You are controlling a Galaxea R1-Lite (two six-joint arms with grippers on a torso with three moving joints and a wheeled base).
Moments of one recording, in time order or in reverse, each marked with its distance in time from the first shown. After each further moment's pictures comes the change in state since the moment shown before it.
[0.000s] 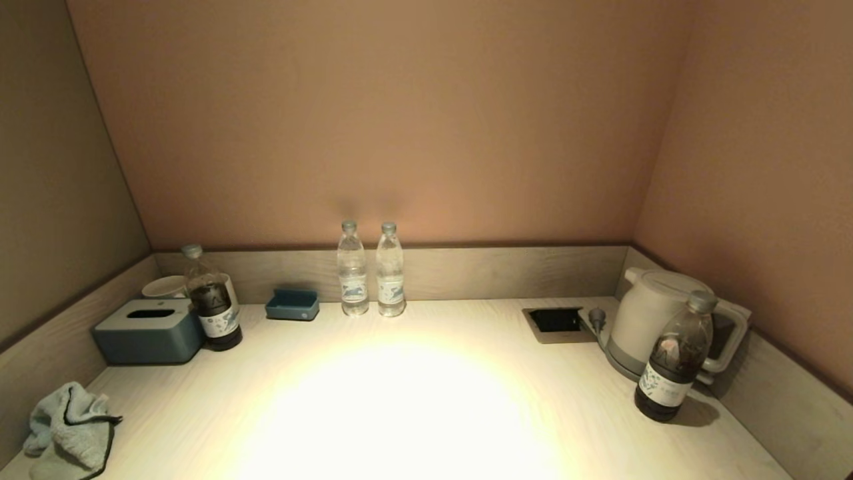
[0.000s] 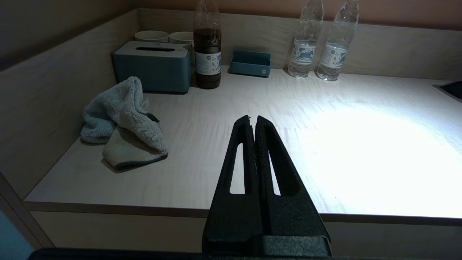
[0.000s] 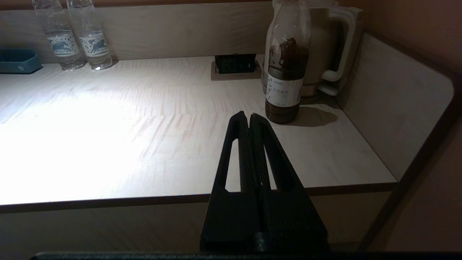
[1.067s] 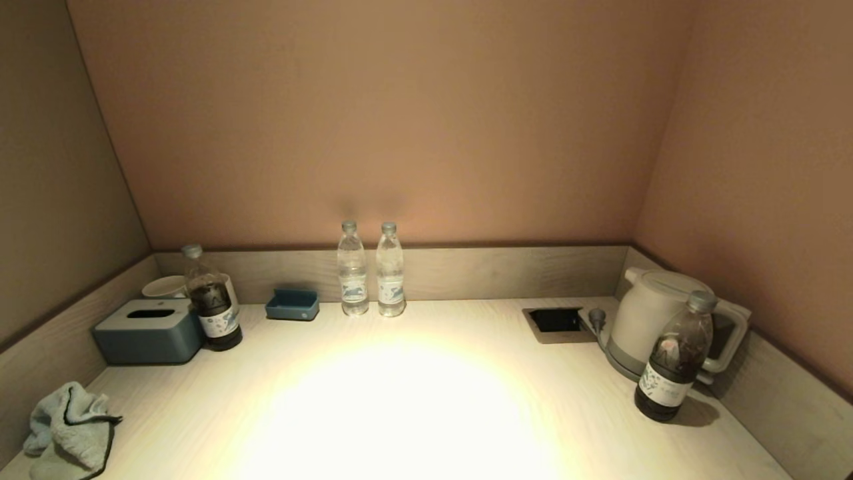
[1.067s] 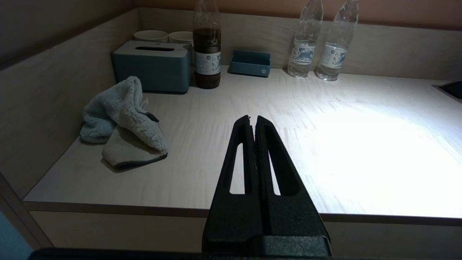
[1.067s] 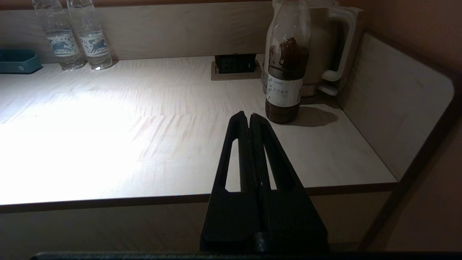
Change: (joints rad) left arm 0.000 0.000 0.000 0.001 -0.001 -0.002; right arm 0.000 0.000 0.000 0.000 0.000 0.000
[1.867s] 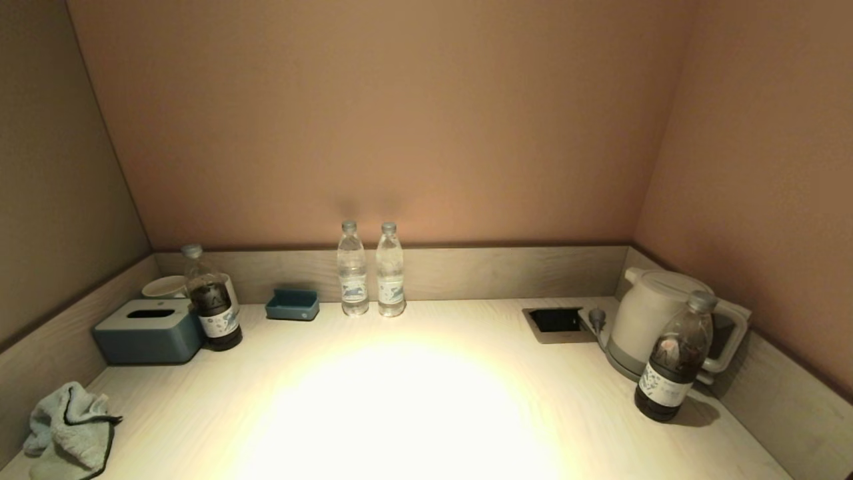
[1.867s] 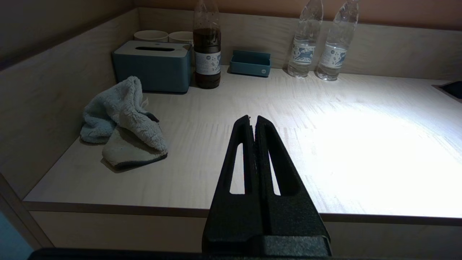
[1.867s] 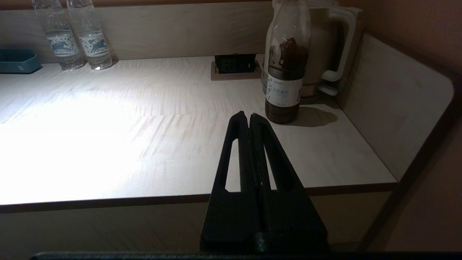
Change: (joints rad) left arm -0.001 0.000 0.000 0.000 0.001 0.000; right arm 0.000 0.000 0.000 0.000 0.000 0.000
